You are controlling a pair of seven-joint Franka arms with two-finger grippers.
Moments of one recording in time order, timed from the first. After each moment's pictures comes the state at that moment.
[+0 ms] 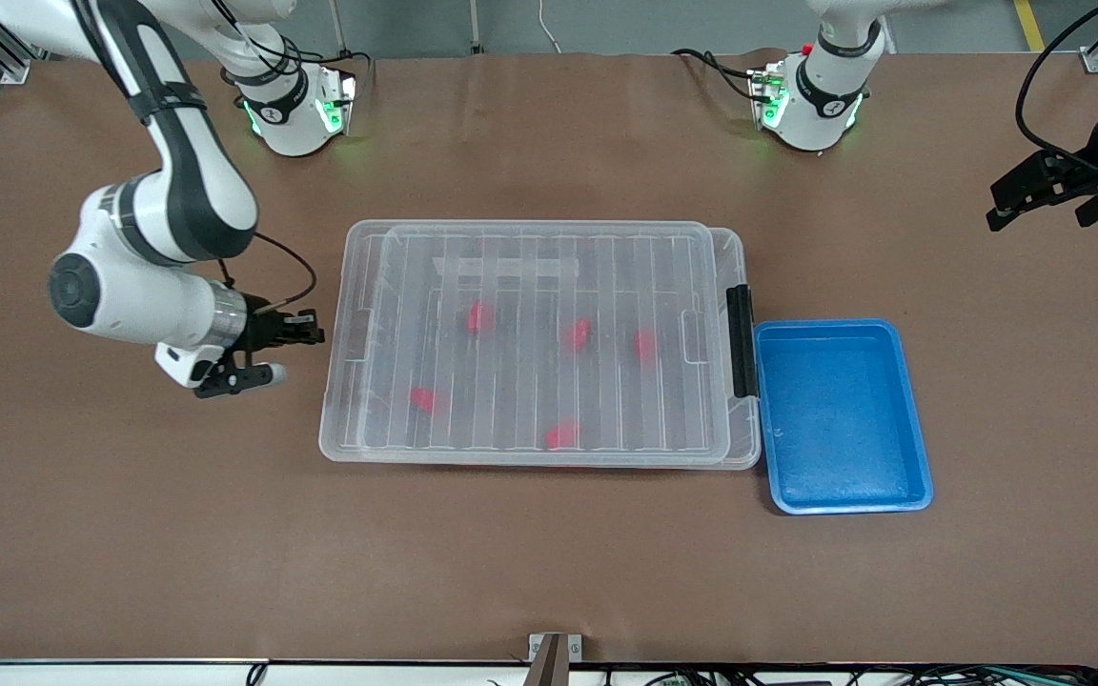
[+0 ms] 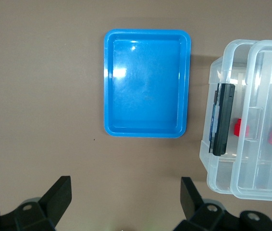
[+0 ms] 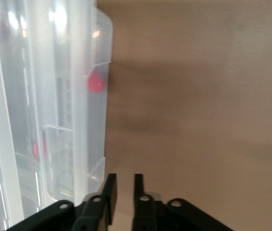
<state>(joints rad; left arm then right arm) 0.13 -0.08 -0.18 -1.60 -0.01 1.53 -0.08 -0.05 0.23 0.19 -1.92 0.28 1.97 -0.10</state>
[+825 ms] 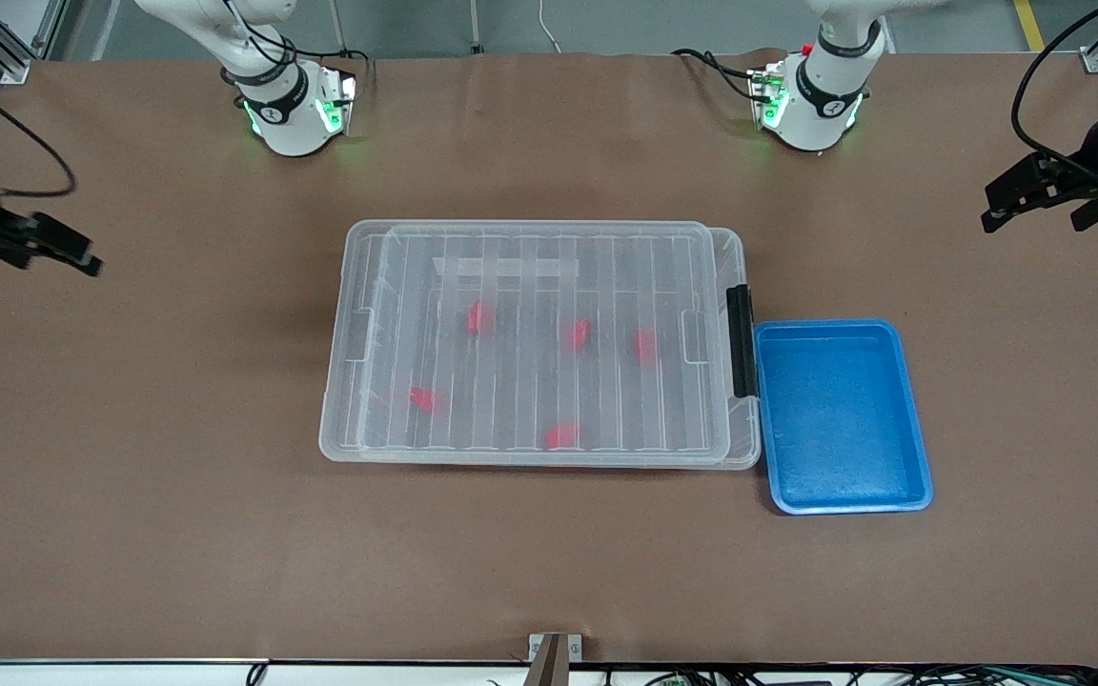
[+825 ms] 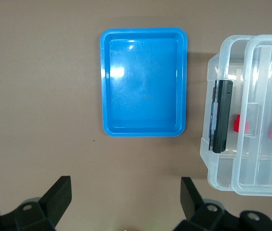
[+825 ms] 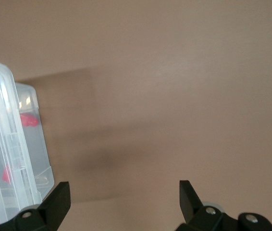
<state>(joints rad) 0.12 -0.07 -0.18 -1.59 -0.01 1.52 -0.05 -0.08 -0.10 -0.06 -1.72 0.05 1.64 0.04</state>
